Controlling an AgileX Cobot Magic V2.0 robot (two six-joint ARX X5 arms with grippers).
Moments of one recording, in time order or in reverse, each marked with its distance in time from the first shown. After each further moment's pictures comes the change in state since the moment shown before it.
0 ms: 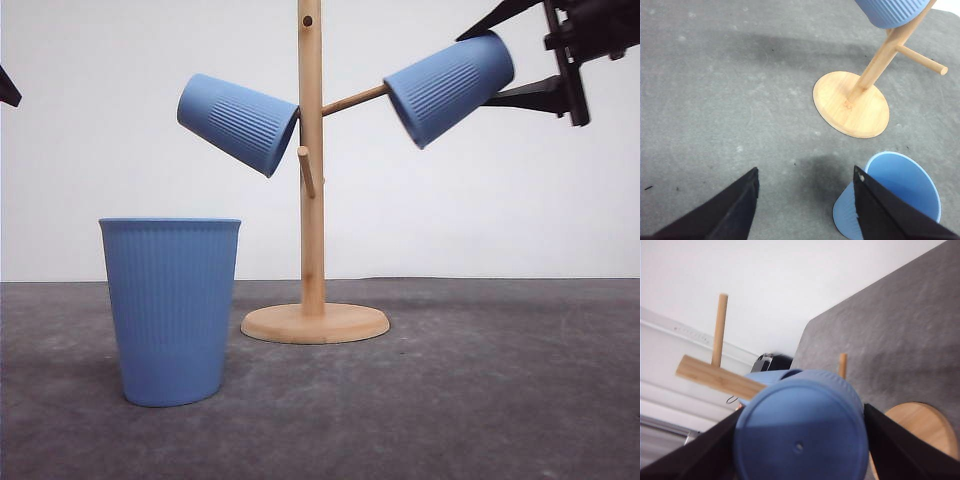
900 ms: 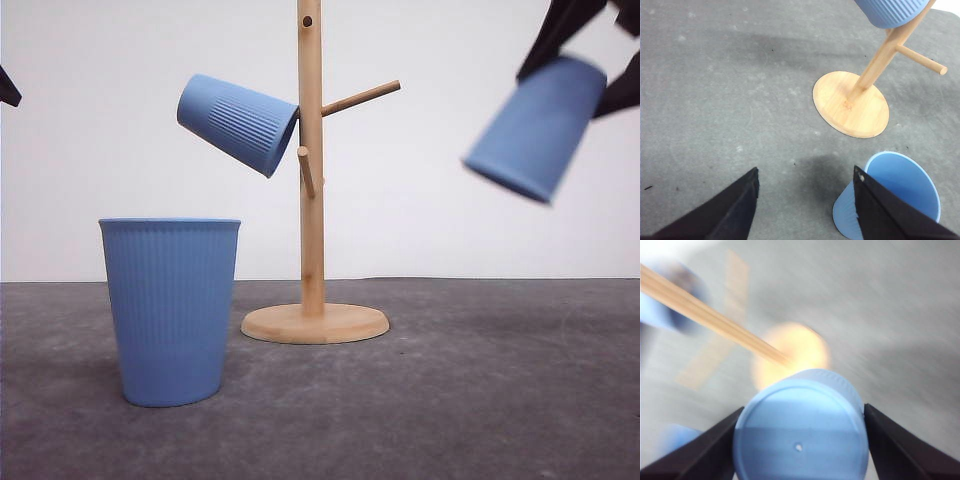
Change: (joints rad) left_arx 0.000 0.000 0.000 0.000 0.000 0.000; right_arx -0.046 -0.273 0.000 -0.757 0.263 -0.592
